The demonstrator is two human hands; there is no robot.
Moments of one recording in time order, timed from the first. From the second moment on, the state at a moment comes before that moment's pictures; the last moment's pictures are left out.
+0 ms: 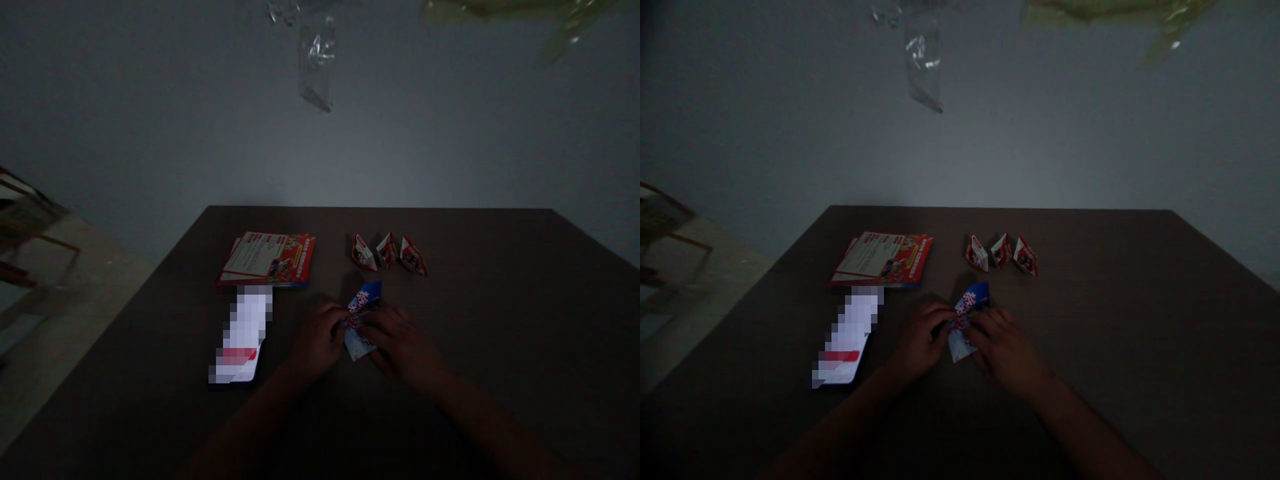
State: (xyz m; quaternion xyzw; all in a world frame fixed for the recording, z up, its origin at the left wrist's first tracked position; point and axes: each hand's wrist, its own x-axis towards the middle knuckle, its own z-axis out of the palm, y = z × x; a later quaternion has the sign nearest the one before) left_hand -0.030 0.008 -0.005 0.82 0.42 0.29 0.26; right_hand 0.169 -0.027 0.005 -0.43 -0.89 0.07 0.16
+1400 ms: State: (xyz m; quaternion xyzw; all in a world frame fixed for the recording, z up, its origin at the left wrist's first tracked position) left_hand -0.037 0.000 0.011 0.85 0.46 0.18 0.17; right_hand 0.173 -0.025 0.008 -0.47 -0.82 0.20 0.24
